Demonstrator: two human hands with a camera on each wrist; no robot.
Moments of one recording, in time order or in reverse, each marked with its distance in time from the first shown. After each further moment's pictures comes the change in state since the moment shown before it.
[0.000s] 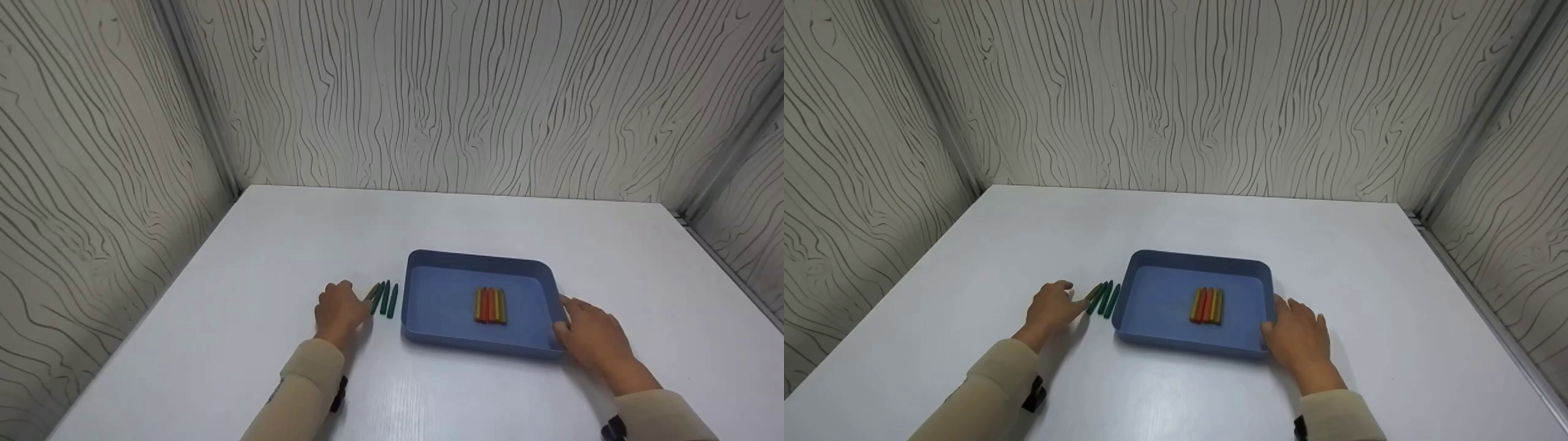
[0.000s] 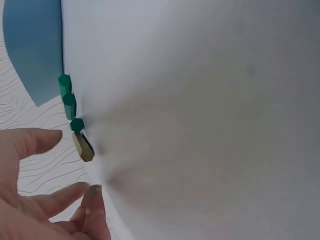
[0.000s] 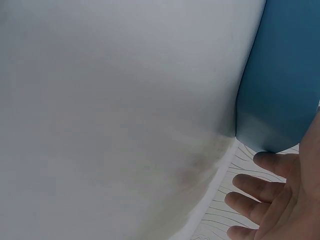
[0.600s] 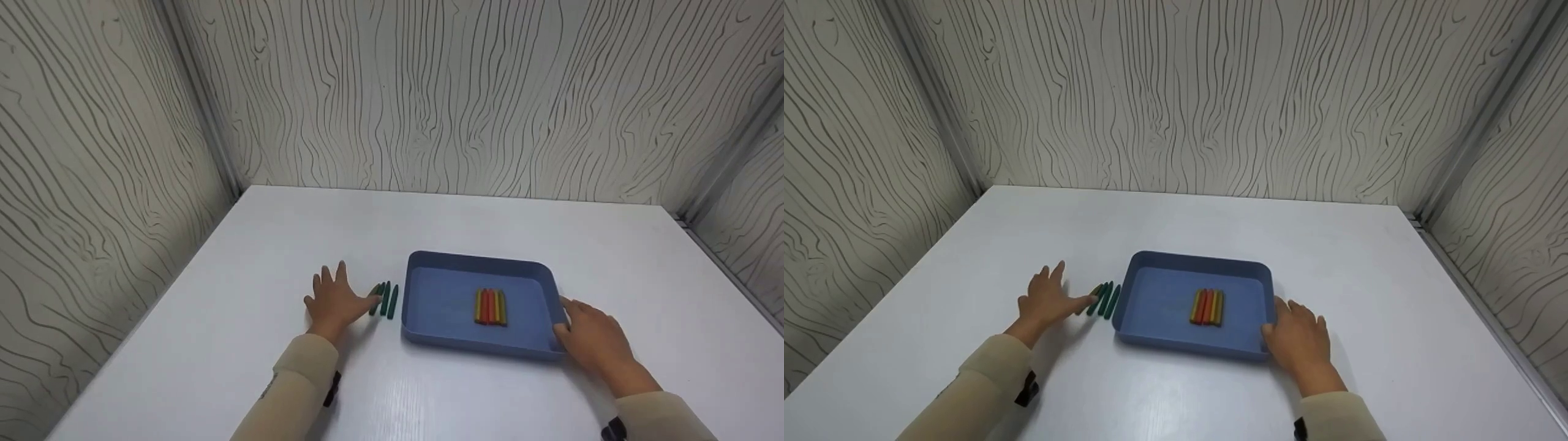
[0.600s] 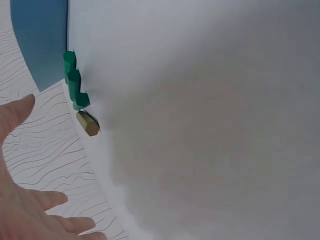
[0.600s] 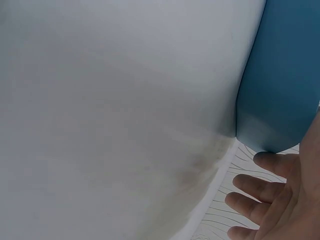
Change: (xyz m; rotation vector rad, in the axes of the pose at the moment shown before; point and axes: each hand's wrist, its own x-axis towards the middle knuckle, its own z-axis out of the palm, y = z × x) left_hand 0.007 0.000 -0.012 0.093 -0.032 0.025; right_hand -0.001 -0.002 -0.001 -0.005 -0.004 0.006
